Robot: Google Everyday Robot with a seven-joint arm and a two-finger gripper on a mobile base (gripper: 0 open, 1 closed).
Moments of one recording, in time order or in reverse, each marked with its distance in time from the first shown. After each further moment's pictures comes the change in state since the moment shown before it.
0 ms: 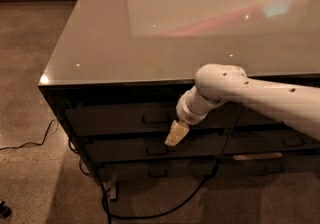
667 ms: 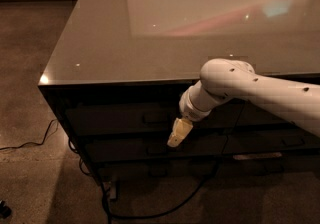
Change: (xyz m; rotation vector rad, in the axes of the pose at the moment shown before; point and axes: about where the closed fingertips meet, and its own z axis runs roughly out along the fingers) arm -0.008 -0.002 -0.026 0.034 -0.021 0.007
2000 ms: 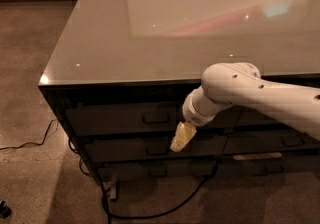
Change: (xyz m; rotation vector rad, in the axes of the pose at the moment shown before) arm 0.011 0.015 -0.018 0.052 0.056 0.036
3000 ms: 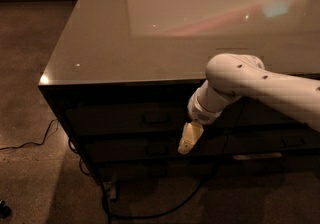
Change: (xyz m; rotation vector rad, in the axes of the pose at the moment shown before) arm 0.015 0.008 -0.010 -0.117 0.056 -0.020
